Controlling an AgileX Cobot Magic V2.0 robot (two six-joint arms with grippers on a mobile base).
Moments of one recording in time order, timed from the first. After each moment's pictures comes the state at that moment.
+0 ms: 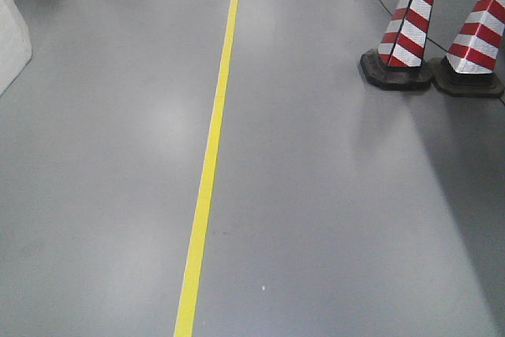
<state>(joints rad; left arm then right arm) -0.08 0.25 -0.39 -0.17 0.57 0.19 0.03 0.28 -0.33 -0.12 0.43 0.04</state>
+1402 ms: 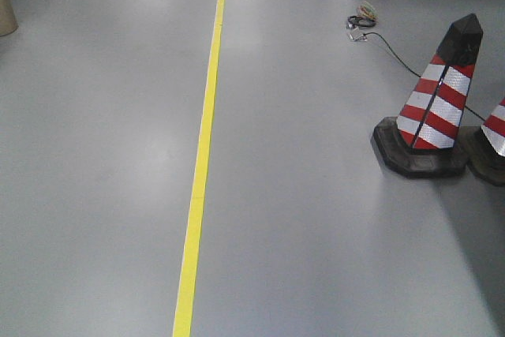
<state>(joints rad) -0.08 0.25 -0.39 -0.17 0.57 0.19 0.03 0.28 -0.33 -0.12 0.43 0.04</state>
